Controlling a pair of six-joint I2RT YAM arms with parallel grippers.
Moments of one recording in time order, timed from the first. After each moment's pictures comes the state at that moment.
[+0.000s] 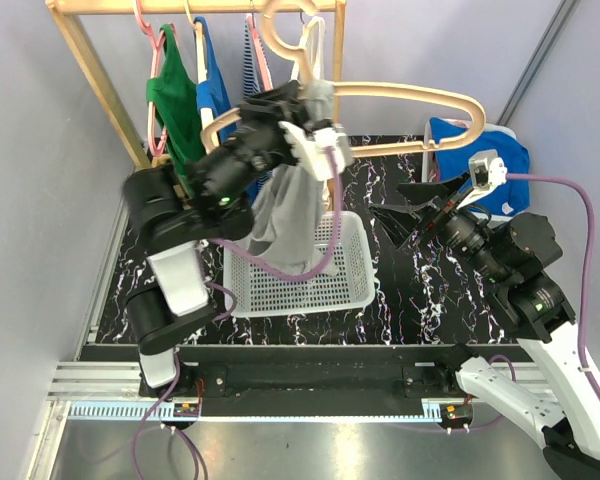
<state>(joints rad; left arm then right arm) 2.07 1.31 2.97 1.38 0.37 -1.98 0.55 0.74 1.15 -0.23 -0.22 0.37</state>
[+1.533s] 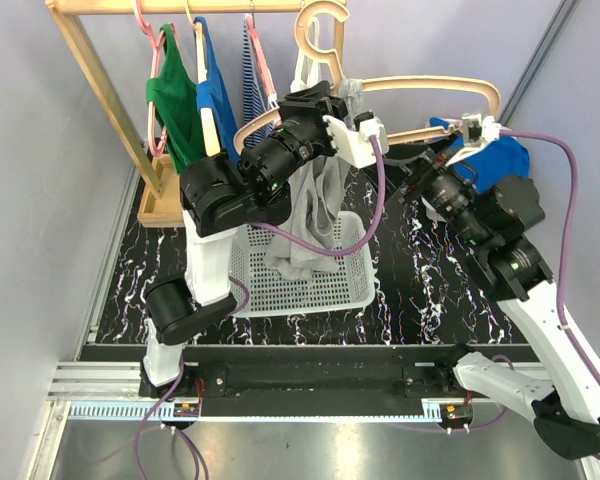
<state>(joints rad) 2.12 1.17 3.00 1.29 0.35 -1.99 0.55 0.97 1.30 -0.03 -0.20 0.44</state>
